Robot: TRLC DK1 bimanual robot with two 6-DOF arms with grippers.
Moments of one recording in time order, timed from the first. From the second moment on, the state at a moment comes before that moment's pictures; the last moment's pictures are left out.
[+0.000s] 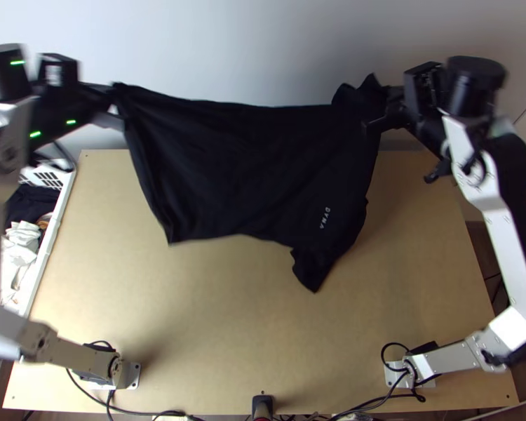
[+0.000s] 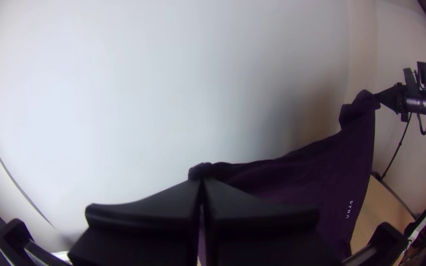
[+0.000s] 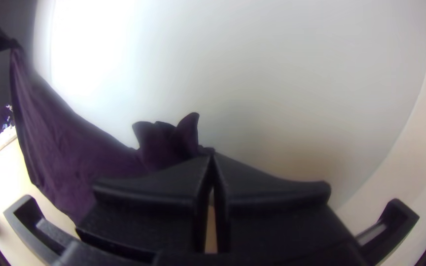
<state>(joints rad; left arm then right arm) -0.09 1.56 2.23 -0.94 0.15 0.19 0.37 1.56 2.06 -0.76 0.19 -0.24</state>
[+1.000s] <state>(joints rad) 0.06 0.88 2.22 -1.14 0.30 0.30 0.61 0.98 2.10 -1.04 0.39 -0.52</state>
